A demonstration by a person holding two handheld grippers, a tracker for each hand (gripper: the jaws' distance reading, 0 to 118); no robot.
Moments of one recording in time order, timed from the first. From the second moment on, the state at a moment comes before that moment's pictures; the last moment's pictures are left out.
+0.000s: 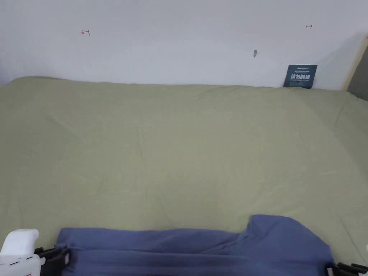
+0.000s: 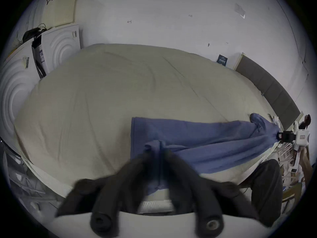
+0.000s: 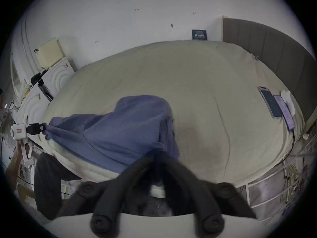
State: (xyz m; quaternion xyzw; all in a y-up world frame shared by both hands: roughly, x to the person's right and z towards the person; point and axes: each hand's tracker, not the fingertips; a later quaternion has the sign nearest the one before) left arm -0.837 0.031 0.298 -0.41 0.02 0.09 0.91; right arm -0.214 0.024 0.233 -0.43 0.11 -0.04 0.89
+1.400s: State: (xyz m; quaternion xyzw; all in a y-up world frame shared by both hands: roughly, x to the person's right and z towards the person) left arm -0.923 0.054 0.254 -0.47 -0.06 0.31 0.82; right arm -0.435 0.168 0.299 -0.03 0.08 0.04 1.00
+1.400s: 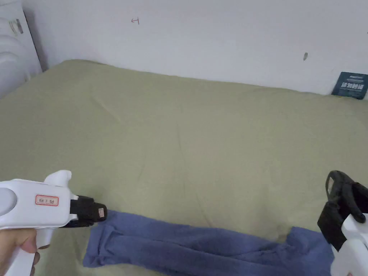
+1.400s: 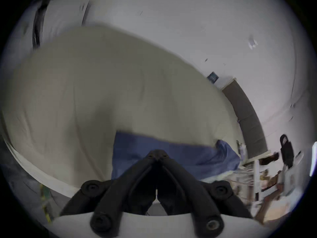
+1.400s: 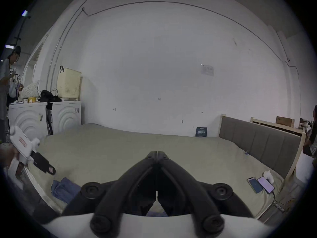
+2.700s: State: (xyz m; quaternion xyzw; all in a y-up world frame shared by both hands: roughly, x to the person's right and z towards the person) left arm -0.993 -0.032 0.235 -0.47 -0.11 0.46 0.74; right arm -0.425 0.160 0.298 -0.05 0.08 0.03 1.00
